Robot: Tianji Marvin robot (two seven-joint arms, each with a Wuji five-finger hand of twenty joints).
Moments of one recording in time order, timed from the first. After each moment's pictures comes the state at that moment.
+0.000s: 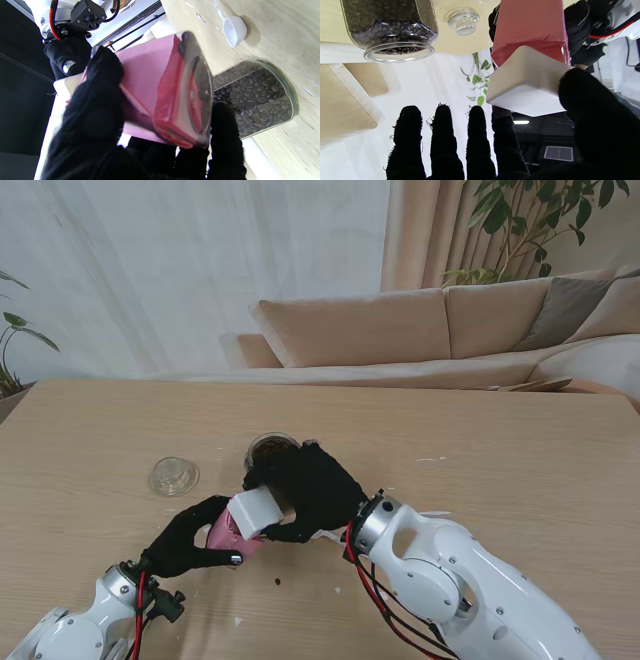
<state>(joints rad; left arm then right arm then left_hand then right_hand) 1.85 -1.07 -1.40 -1.60 0.02 -0.72 -0.18 -1.50 -1.06 0.92 -1.89 -0.91 -0.20 -0.03 1.05 -0.53 0.19 -0.15 0.40 0.36 0.73 0.60 0.73 0.35 0.35 0.95 0.52 0.36 0.73 0.99 0.23 0.38 1.13 0.82 0.34 -0.61 0.79 -0.05 0.43 0.01 0.78 0.90 0.35 0.03 0.72 0.48 0.38 0.16 0.49 0.44 0.14 0.29 1.09 0.81</state>
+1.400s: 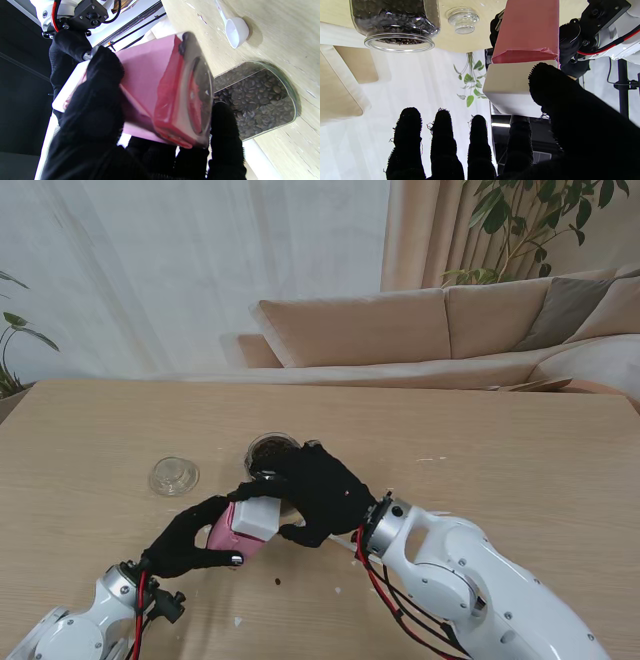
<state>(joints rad) 1.86 -1.06 -1.40 -1.60 0.01 -0.72 -0.19 -1.53 -1.05 0.98 -1.90 -1.02 -0.34 -0.06 1.05 -0.53 0.19 -0.15 0.40 0.37 0.73 0.60 0.73 0.35 0.35 0.95 0.53 0.36 0.73 0.99 0.24 0.38 1.13 0.82 0.51 -0.69 0.92 -0.04 0.33 -0.30 0.46 0.73 0.25 -0.02 0.60 0.35 0.33 0.16 0.41 0.40 0.10 0.29 1.03 0.79</state>
